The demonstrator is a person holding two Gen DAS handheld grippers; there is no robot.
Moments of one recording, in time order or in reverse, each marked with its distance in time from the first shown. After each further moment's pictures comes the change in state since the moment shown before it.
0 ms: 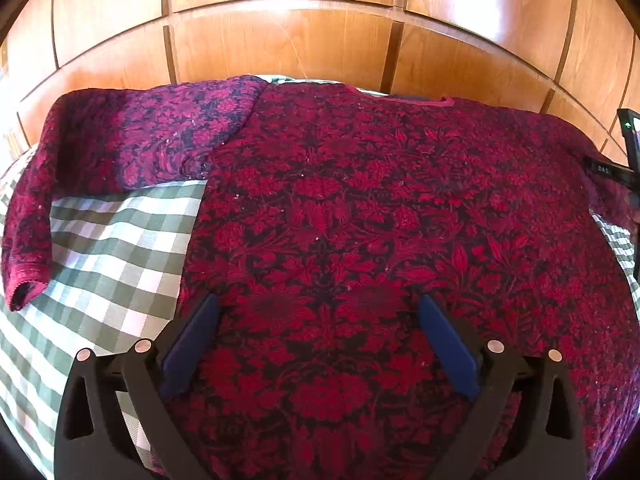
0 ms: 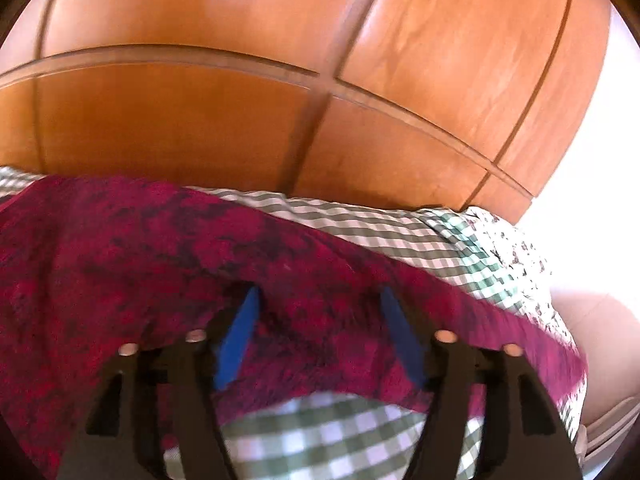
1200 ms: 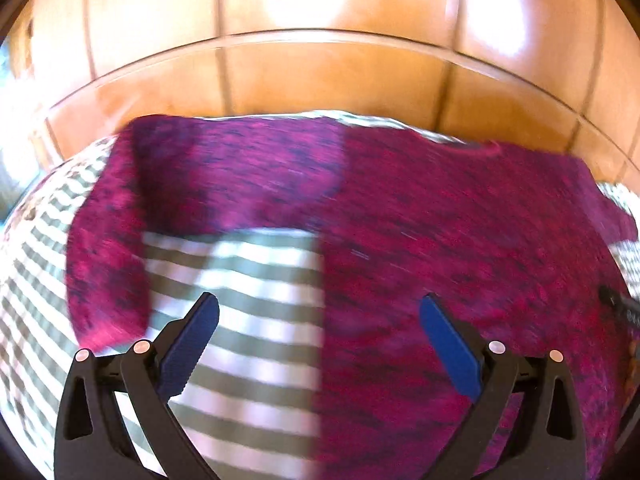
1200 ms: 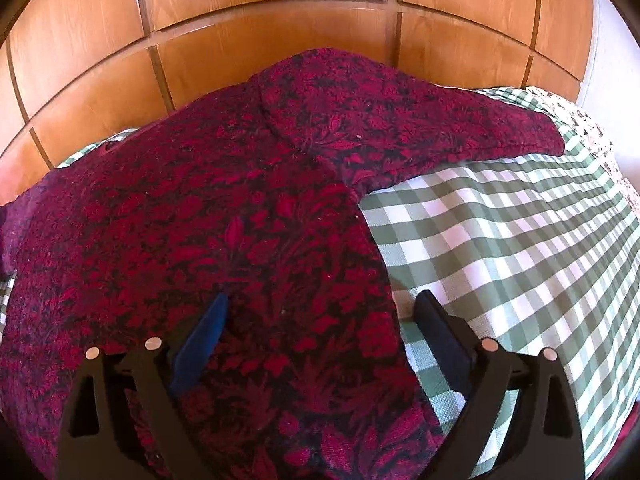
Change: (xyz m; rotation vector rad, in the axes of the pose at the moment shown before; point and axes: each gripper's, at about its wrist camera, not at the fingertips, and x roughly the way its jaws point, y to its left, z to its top) left arm -0.032 0.073 0.030 -0.045 -0.058 0.097; right arm -0.131 0.079 -0.133 0.204 0.167 0.365
